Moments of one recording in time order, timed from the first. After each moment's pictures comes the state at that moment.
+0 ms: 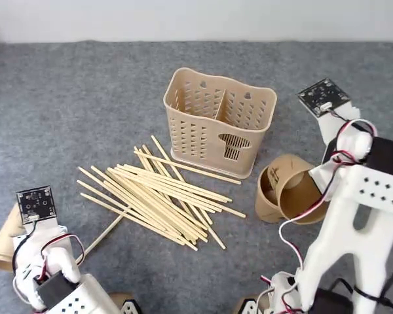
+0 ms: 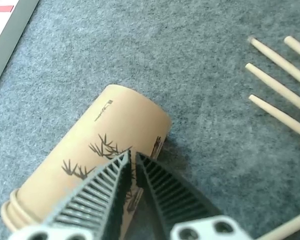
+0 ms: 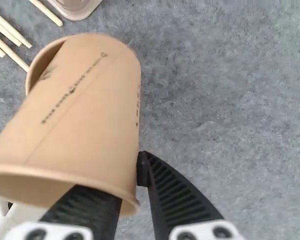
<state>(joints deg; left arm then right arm) -44.6 -103.4 96.1 65.0 -16.7 17.3 -23.1 3.4 100.5 45.5</state>
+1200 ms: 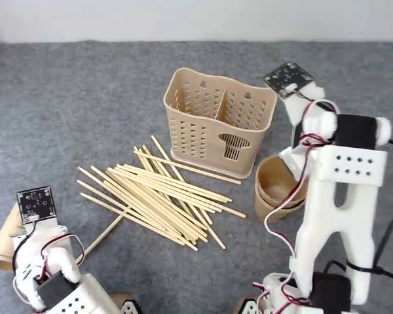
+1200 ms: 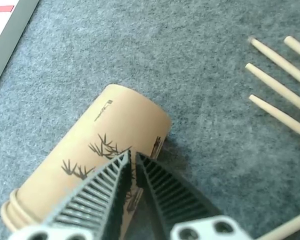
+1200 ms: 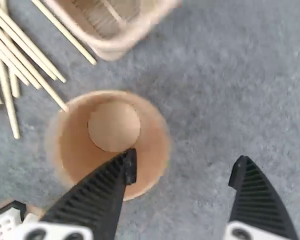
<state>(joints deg) -44.6 -103.4 96.1 65.0 -16.7 2.5 -16.4 -4.9 100.5 37.9</state>
